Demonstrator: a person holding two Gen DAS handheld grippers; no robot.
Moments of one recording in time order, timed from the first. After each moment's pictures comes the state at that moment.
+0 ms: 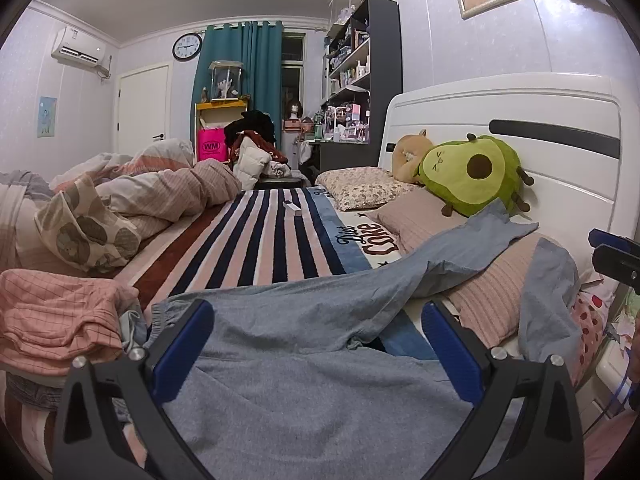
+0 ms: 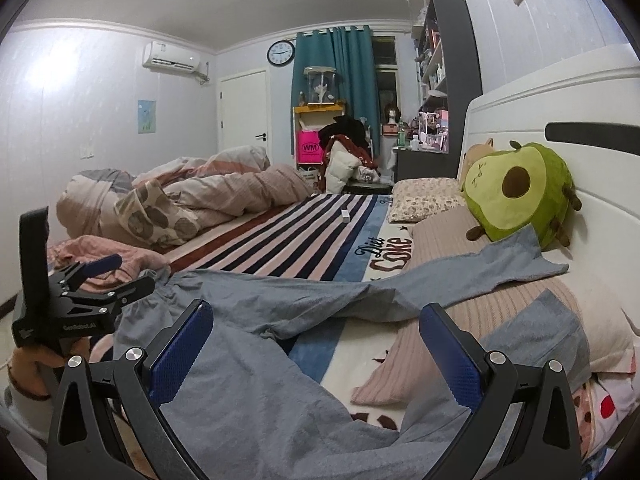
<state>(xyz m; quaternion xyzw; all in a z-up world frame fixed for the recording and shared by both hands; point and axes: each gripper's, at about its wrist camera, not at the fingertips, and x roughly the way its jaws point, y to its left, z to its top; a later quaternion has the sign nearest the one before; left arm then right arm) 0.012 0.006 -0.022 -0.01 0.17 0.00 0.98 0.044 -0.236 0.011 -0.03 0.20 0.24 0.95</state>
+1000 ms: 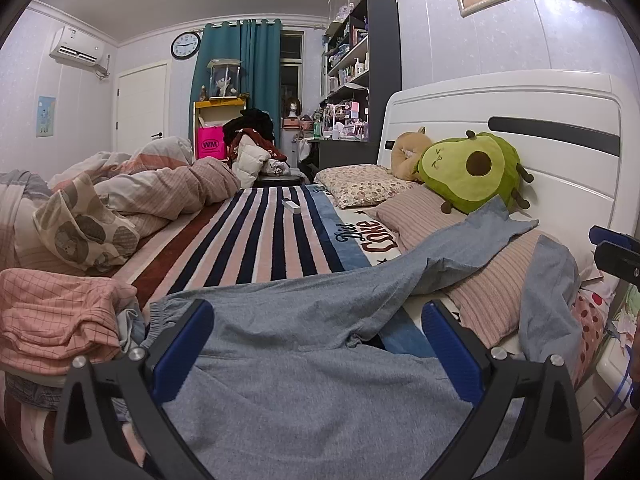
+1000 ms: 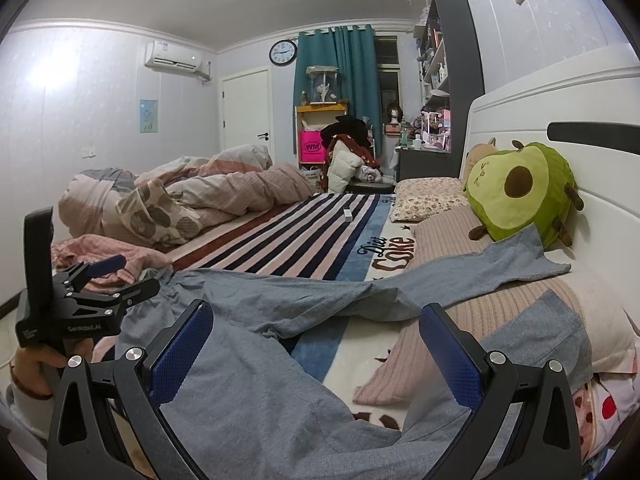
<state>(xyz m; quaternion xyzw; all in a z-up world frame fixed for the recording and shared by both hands) 0.015 0.006 -0.024 -0.01 0.18 -0.01 0.98 0.042 -0.232 0.012 -0.04 0.20 0.23 0.95</state>
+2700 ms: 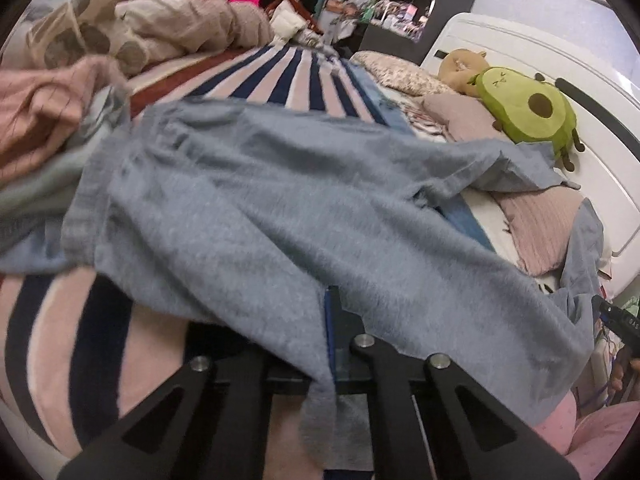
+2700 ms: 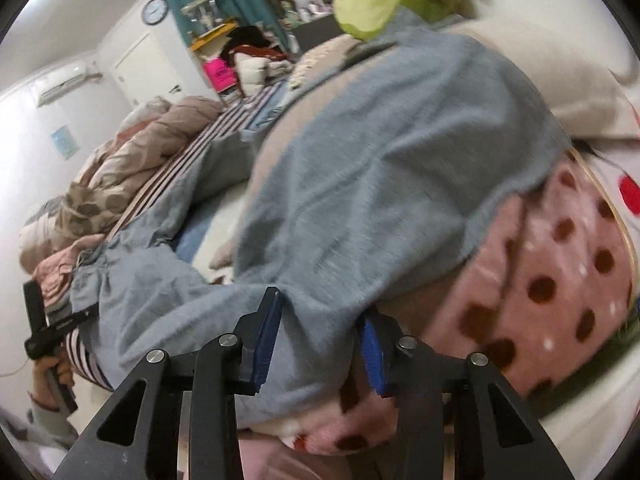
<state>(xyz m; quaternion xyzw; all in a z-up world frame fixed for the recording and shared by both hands) 0.053 0.071 -0.153 -0.15 0.38 -0.01 0.91 0.090 -0.403 -0.125 0.13 0.41 0.16 0.89</state>
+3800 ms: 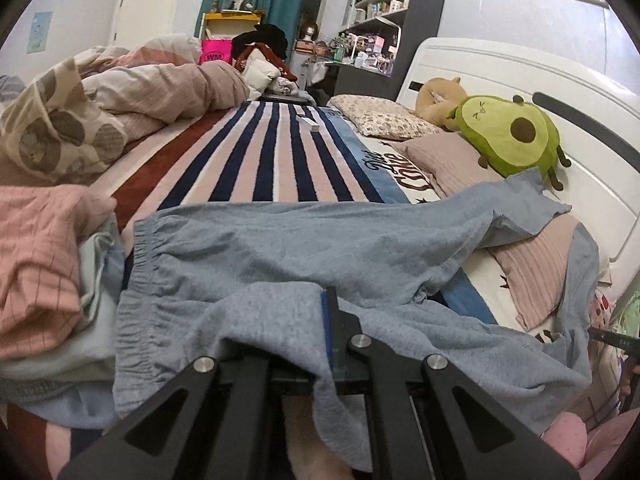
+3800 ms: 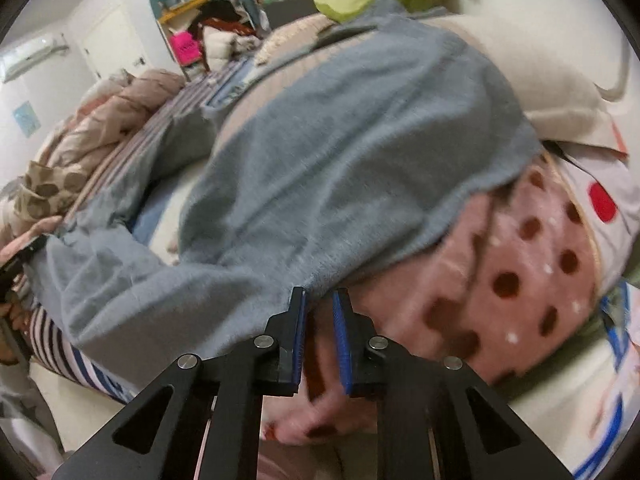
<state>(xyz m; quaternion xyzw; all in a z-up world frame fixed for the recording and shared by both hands) 0.102 0.096 -0.097 -0.09 0.31 -0.03 0.94 0.104 -0.394 -0.127 0.09 0.46 0.07 0.88</state>
